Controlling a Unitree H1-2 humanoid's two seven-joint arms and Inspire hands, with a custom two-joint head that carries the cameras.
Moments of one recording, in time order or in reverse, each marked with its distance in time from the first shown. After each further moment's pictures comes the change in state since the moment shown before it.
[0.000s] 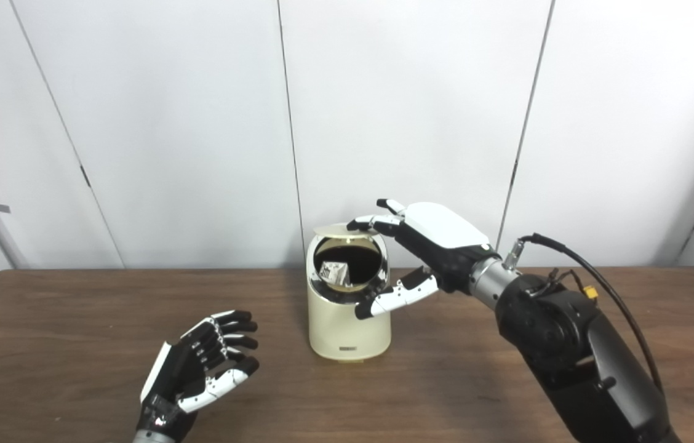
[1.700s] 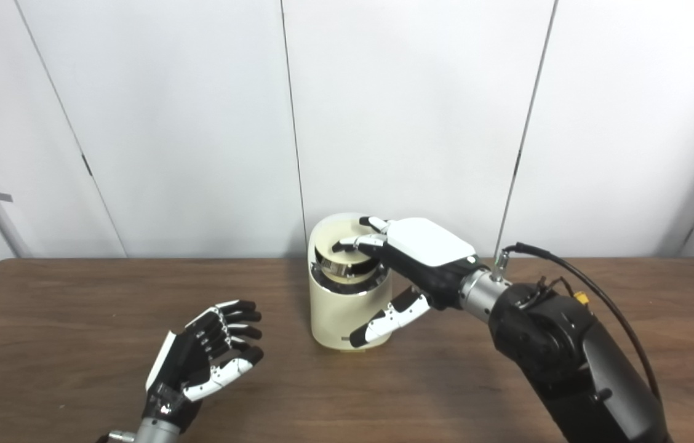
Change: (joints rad) left arm -0.001 -0.003 -0.007 0.002 0.007 0.000 0.008; right arm 0.043 0.011 0.028 -0.065 -0.056 -0.069 0.084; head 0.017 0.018
